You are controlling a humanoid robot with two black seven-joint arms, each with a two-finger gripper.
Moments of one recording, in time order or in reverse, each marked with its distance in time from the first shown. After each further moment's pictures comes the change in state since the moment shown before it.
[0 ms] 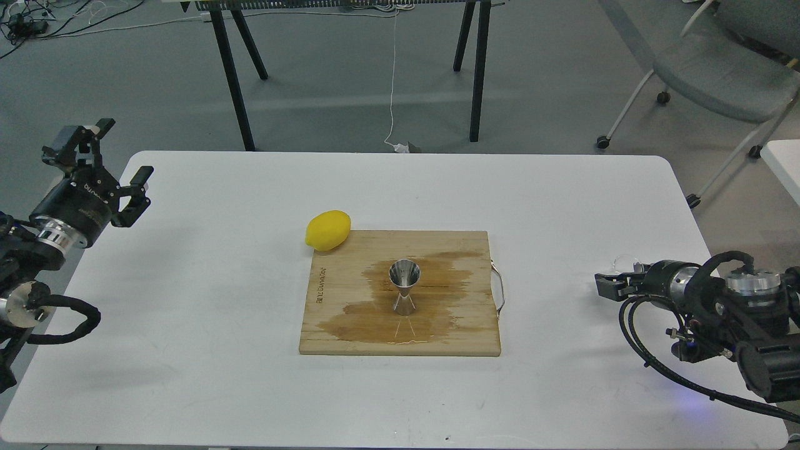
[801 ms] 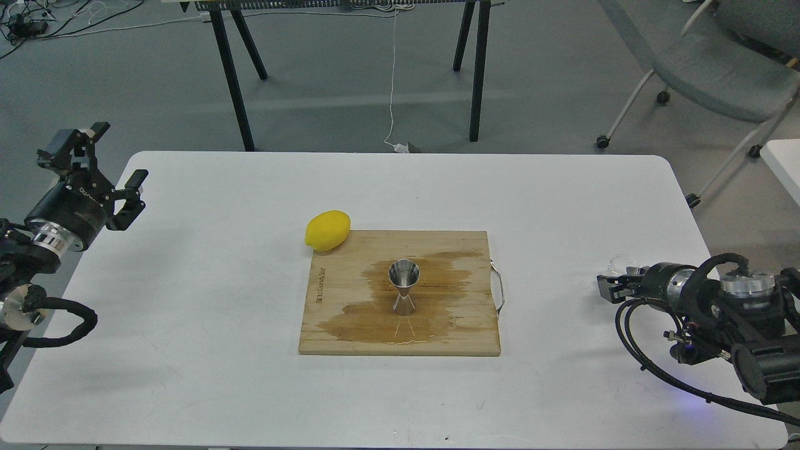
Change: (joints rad) left arm 0.006 -0.001 0.000 0.014 0.000 0.000 0.000; right arm -0.001 0.010 0.001 -0.003 -0.017 0.000 0.000
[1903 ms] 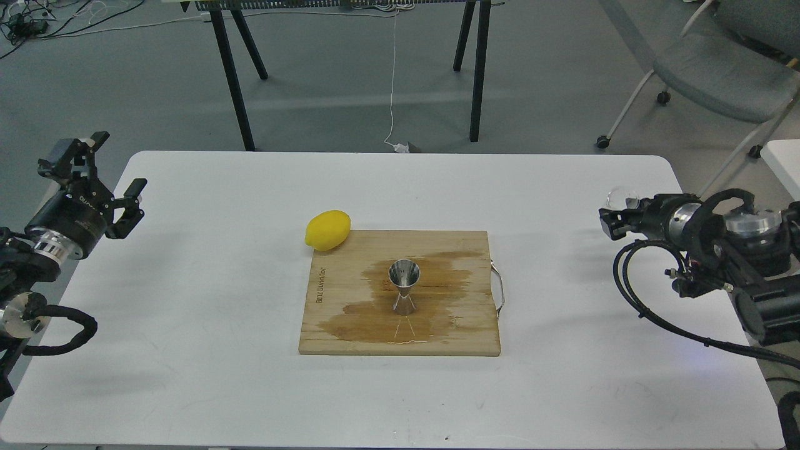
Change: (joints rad) left arm 0.026 -0.009 0.001 0.013 0.000 0.000 0.000; right arm 0.290 -0.037 -0.025 0.019 -0.124 0.000 -0.019
